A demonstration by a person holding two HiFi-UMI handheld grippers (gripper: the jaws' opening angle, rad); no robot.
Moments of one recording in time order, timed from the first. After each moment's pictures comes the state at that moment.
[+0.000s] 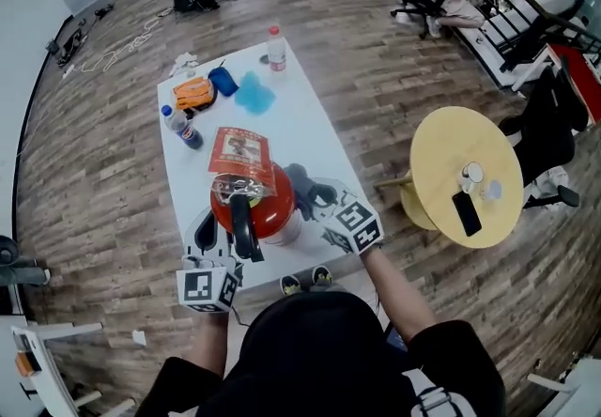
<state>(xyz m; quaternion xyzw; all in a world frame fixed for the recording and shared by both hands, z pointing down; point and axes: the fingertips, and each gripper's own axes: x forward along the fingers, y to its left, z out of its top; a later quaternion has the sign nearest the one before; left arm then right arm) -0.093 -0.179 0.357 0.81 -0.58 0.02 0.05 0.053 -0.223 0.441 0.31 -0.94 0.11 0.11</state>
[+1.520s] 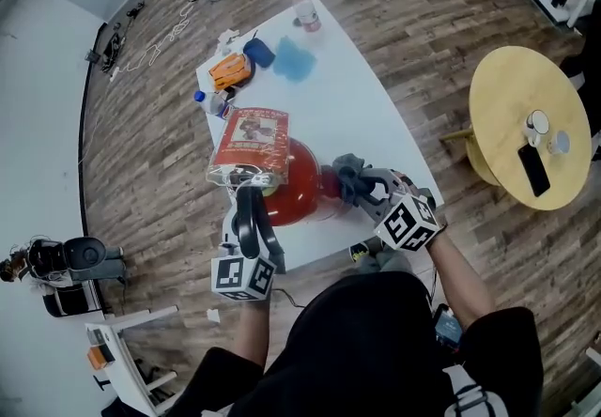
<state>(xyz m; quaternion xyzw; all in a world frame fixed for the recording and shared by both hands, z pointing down) -0.095 -0.180 0.372 0.81 -0.58 0.07 0.09 0.058 -0.172 0.487 0.25 -0.94 -0.03 0.21</state>
